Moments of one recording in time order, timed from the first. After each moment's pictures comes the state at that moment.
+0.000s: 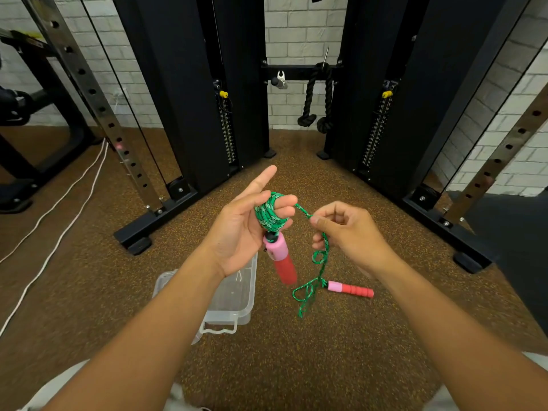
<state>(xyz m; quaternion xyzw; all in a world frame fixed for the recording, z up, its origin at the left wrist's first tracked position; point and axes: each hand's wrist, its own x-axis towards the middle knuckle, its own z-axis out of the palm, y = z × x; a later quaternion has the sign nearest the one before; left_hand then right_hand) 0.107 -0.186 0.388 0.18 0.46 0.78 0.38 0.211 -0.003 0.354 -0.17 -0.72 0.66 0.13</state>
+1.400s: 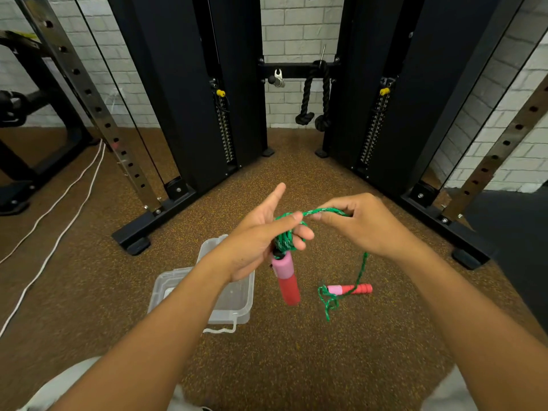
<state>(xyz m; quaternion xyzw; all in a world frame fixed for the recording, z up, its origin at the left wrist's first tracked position) 0.123 -0.178 0.383 0.25 0.55 0.67 0.43 0.222 0.020 0.382 -0.09 -0.89 0.43 0.12</state>
